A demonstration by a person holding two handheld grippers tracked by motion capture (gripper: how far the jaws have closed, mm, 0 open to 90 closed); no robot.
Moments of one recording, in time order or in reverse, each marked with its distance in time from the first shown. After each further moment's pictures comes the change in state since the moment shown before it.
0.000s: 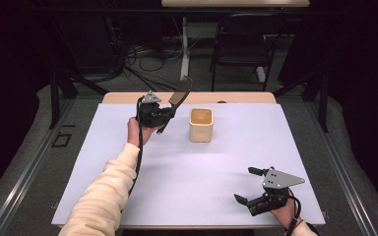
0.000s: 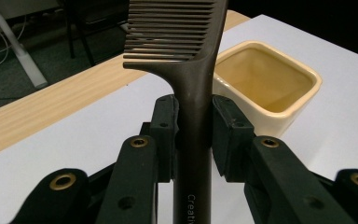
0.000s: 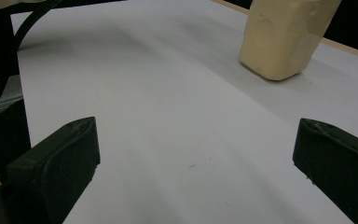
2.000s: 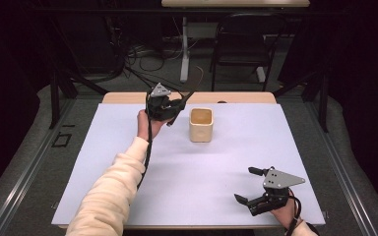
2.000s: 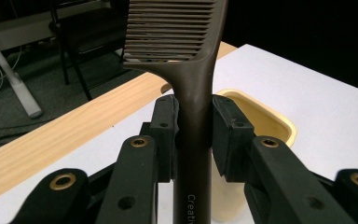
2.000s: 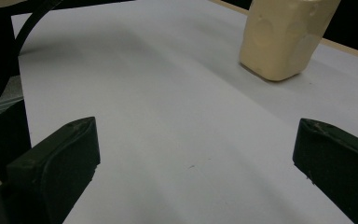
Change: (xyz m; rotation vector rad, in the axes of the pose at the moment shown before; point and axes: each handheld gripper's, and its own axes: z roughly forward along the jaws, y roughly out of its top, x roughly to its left) left arm -0.016 0.029 0.012 -0.082 -0.022 0.038; right arm 0.000 0.000 0.000 -0.003 0.000 0.002
